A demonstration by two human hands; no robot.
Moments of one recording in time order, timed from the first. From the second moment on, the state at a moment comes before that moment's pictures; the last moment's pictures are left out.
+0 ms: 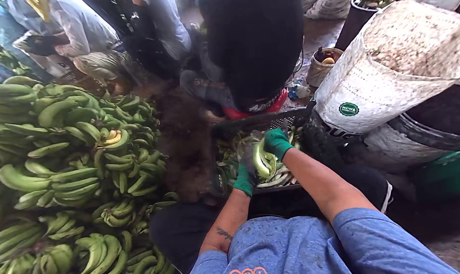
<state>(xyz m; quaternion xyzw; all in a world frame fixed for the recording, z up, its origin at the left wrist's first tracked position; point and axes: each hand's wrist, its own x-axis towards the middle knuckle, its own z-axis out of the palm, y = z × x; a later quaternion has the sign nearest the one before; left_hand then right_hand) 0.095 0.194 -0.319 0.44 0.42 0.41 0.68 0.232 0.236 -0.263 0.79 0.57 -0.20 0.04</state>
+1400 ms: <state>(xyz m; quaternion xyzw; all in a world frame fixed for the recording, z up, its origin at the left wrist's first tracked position) 0.107 0.240 -0.304 0.51 0.50 0.42 0.56 0.229 0.180 -0.211 0.66 0.68 -0.28 0.15</state>
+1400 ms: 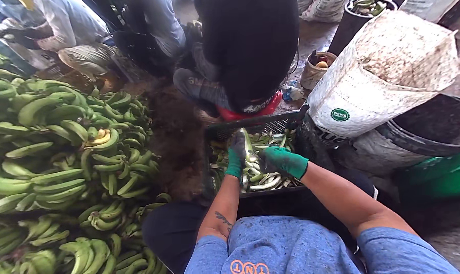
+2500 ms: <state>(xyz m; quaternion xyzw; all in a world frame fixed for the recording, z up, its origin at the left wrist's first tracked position) 0.125 0.246 -0.289 0.54 0.54 0.53 0.37 0.215 0.186 -0.260 0.79 0.57 -0.22 0.00</state>
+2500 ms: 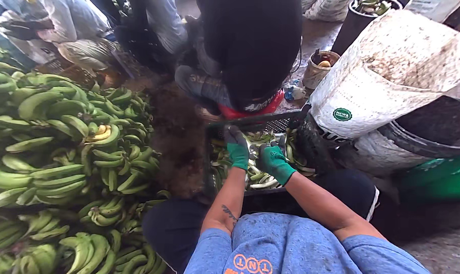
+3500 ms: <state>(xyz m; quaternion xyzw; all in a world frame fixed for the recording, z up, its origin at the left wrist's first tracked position) 0.103 0.249 -0.267 0.49 0.72 0.36 0.34 0.203 0.209 -0.287 0.76 0.63 -0.12 -0.08</state>
